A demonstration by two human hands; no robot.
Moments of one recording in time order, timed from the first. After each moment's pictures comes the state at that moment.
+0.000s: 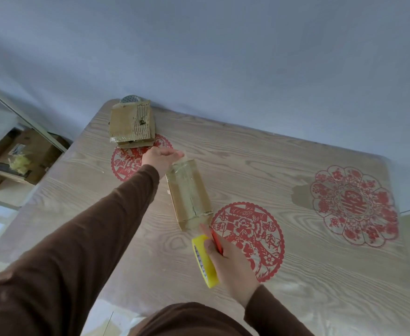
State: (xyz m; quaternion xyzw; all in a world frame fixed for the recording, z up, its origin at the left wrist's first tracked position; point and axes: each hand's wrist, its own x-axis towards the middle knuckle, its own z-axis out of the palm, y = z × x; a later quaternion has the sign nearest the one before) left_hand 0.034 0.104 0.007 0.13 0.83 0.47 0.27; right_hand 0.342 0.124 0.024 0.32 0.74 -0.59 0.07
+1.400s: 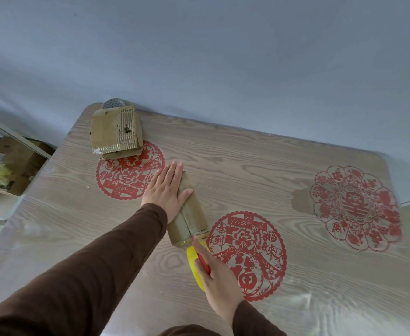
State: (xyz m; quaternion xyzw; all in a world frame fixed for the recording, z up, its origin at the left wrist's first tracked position) left_hand 0.064 0.108 -0.055 0.45 0.89 0.01 0.09; right_hand 0.314 0.124 -0.025 0.28 0.81 -0.51 0.06
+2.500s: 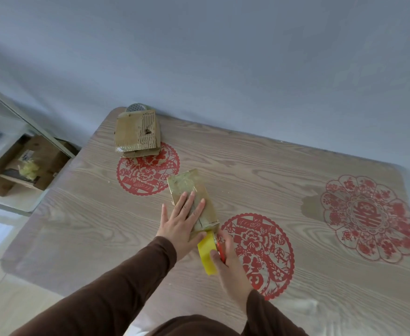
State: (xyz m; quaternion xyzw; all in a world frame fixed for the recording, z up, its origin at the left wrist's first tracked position) left_hand 0.138 0.045 -0.058 0.49 0.85 0.05 0.15; right_hand 0.319 0.131 -0.052 0.34 0.69 -0.64 0.01
